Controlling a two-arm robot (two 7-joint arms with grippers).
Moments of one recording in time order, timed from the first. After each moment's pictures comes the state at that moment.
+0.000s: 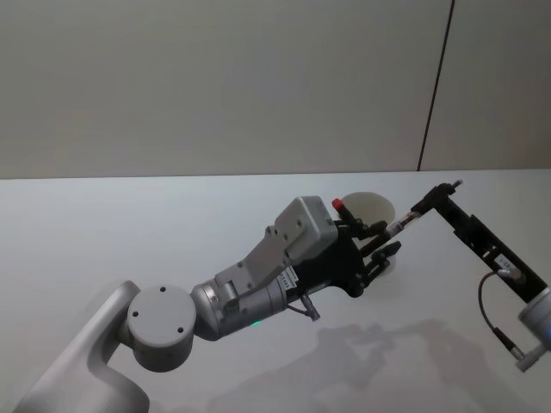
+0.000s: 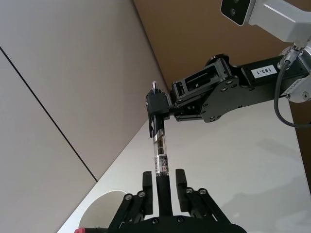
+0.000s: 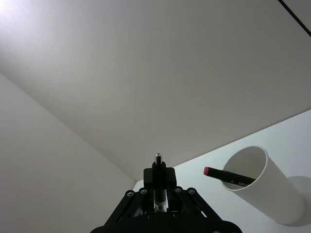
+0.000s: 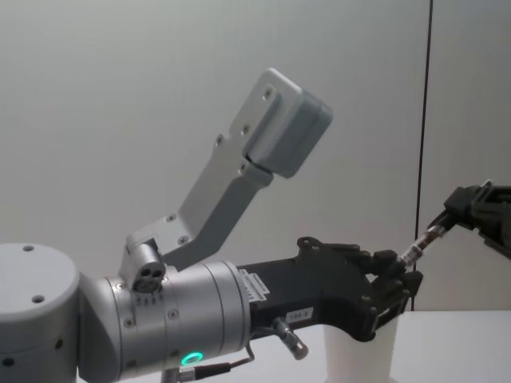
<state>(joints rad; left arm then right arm) -0.32 0.22 0.46 -1.40 -0.03 -0.14 -0.63 -0.06 0.19 -0.06 -1.72 1.01 0.29 0.39</state>
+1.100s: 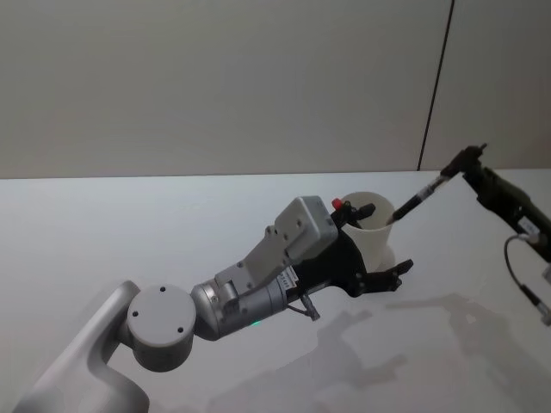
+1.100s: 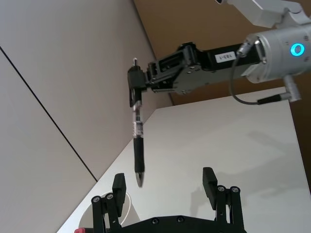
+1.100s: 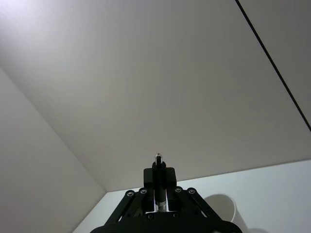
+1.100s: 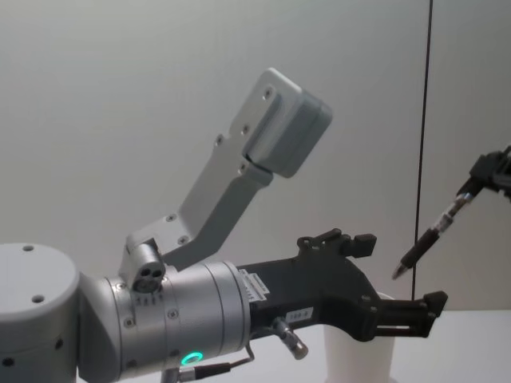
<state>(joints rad) -0.32 0.22 0.46 -1.40 -0.03 -0.14 -0.63 0.06 0.26 -0.05 -1.61 0.90 0.20 0.45</state>
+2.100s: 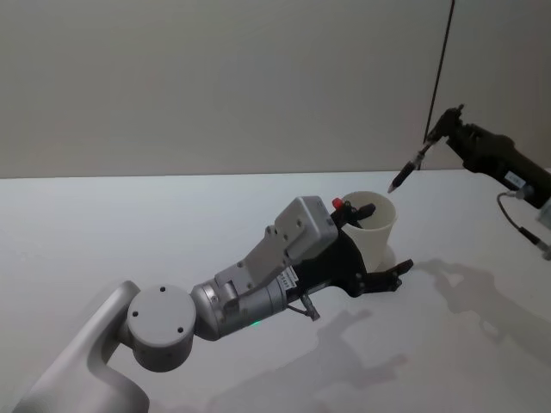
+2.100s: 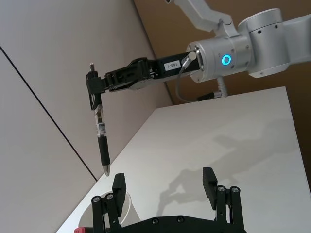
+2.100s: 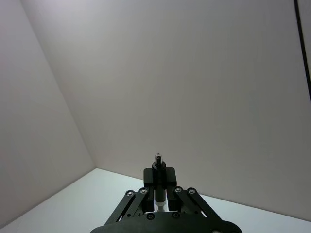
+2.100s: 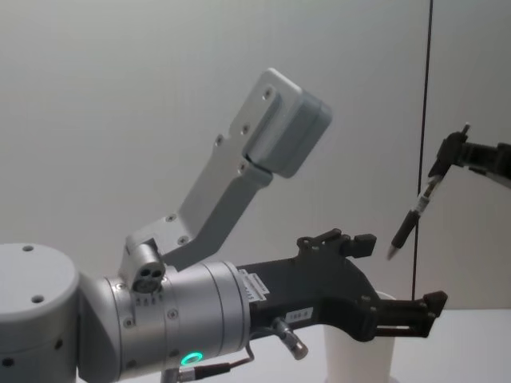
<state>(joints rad) -0.32 0.22 0.46 -1.40 -0.03 -0.14 -0.63 0.40 0.29 -0.09 -1.22 0.66 0.12 0.77</state>
